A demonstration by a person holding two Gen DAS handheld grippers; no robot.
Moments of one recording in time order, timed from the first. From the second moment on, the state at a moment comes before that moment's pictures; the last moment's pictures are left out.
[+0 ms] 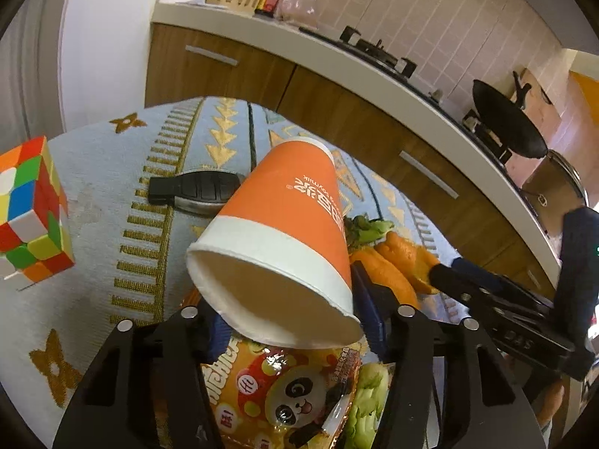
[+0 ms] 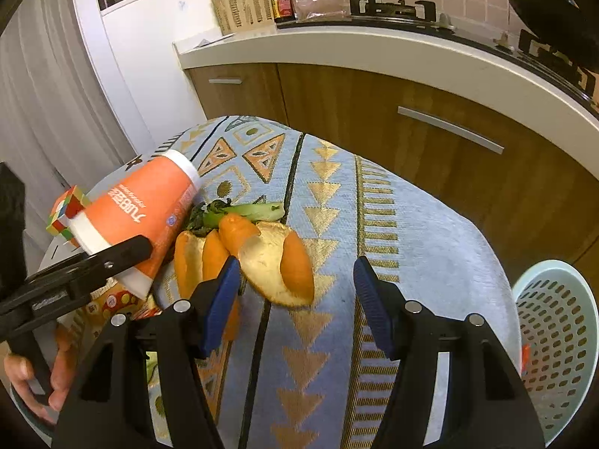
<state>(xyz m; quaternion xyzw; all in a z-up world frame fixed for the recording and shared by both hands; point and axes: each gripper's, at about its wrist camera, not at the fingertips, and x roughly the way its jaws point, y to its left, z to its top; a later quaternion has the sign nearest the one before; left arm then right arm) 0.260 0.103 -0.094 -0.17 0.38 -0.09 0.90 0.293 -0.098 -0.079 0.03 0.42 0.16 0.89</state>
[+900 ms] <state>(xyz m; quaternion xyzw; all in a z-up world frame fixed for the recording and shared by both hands) 0.220 0.074 -0.017 -0.15 0.28 -0.15 0.94 0.233 -0.167 -0.002 0.06 0.32 0.11 0.94</state>
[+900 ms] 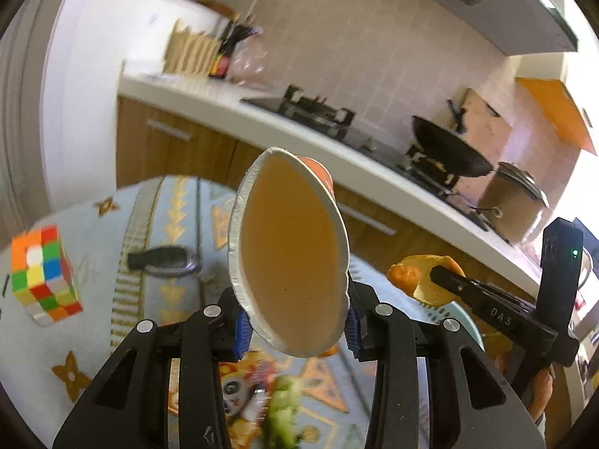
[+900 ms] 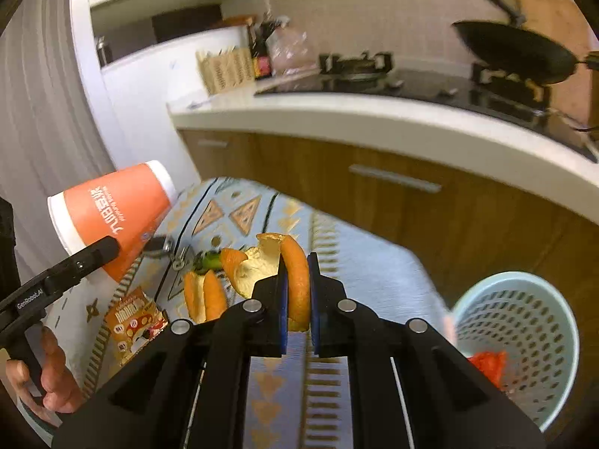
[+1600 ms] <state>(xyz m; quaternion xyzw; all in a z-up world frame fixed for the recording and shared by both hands) 0.201 -0.105 0.012 -0.09 0.28 -0.29 0.91 0.138 -0.362 0.008 0.13 0.30 -0.06 0.94</state>
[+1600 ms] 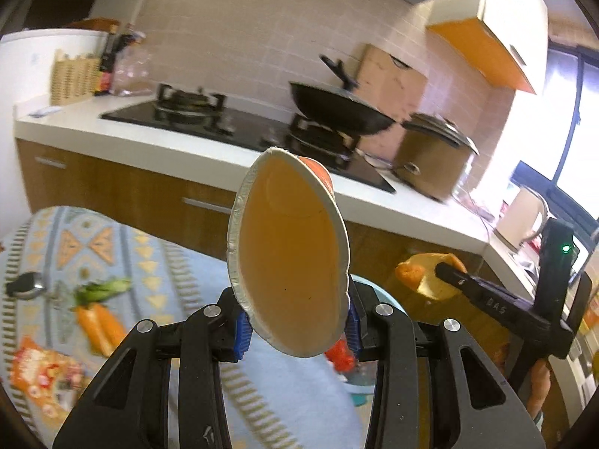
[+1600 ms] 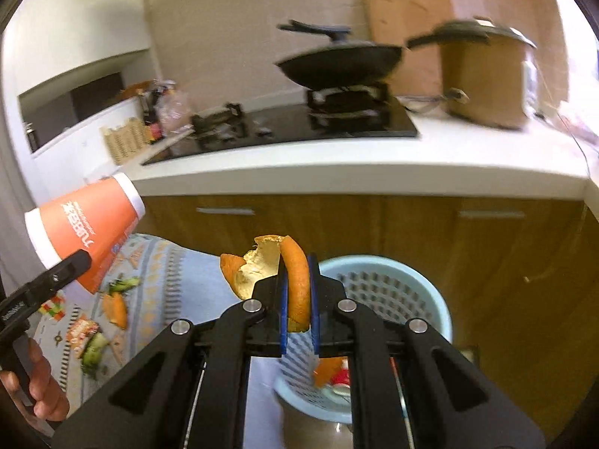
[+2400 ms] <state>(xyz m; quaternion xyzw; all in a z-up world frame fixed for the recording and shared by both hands) 0.222 -0.223 -0.093 -0.01 0.41 -0.30 0.86 0.158 -0.419 -0.133 0.19 0.46 -0.12 0.86</state>
